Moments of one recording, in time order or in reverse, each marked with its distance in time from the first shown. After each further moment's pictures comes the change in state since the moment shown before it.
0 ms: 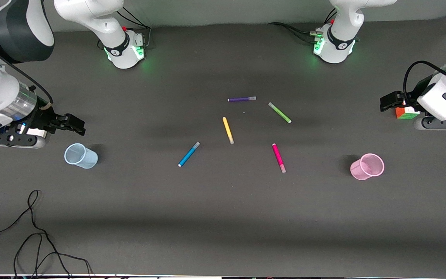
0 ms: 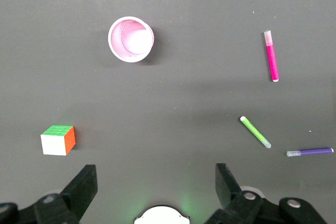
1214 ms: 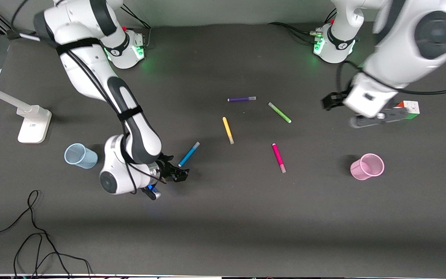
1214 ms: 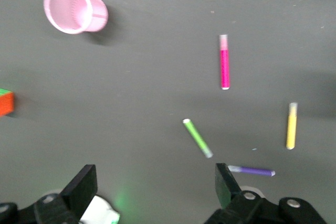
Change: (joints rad) left arm -0.246 0.027 -0.073 -0.038 -0.028 0.087 -0.544; right arm 0.122 0.804 0.066 0.301 0.579 0.203 0.517
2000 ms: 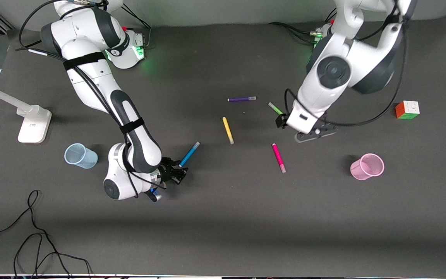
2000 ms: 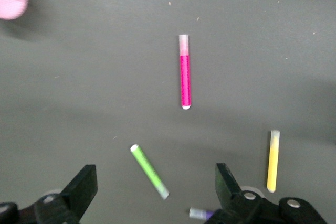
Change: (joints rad) left arm -0.132 0.138 0.000 -0.237 -0.001 0.447 -0.157; right arm -0.019 0.057 -0.001 0.034 0.052 -0.035 0.005
